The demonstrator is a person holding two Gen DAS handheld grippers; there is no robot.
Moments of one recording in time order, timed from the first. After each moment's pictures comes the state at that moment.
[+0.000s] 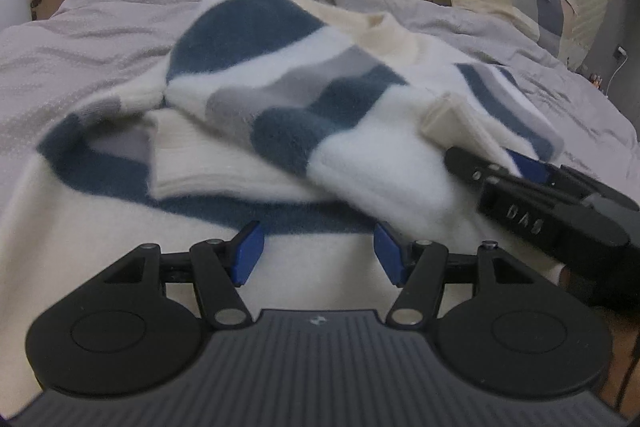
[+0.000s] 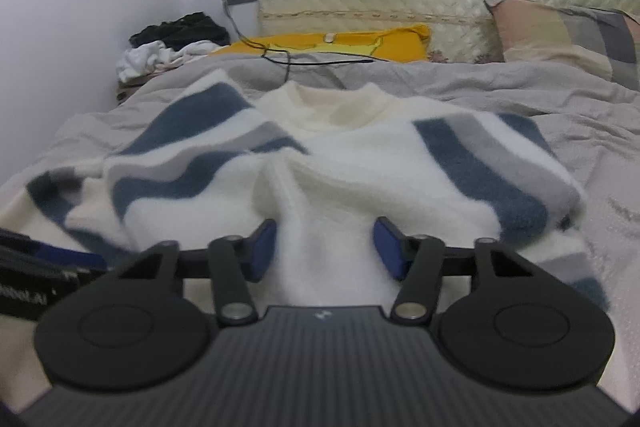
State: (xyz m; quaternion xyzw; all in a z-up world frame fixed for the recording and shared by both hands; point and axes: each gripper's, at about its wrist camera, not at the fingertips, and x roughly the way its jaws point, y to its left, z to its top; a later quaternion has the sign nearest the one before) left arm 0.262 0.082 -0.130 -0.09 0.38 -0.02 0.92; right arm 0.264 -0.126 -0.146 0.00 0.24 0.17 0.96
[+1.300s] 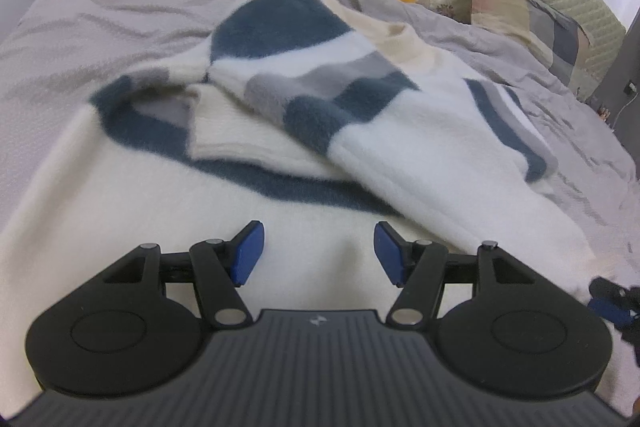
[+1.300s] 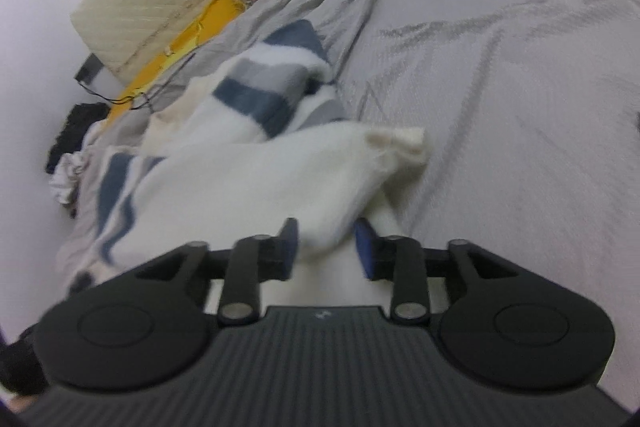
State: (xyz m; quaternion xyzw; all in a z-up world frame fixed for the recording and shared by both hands) left arm 0.227 0.096 -0.115 -0.16 0.39 0.00 0.91; right arm 0.148 -0.276 -0.125 0.29 0.36 0.01 0.89
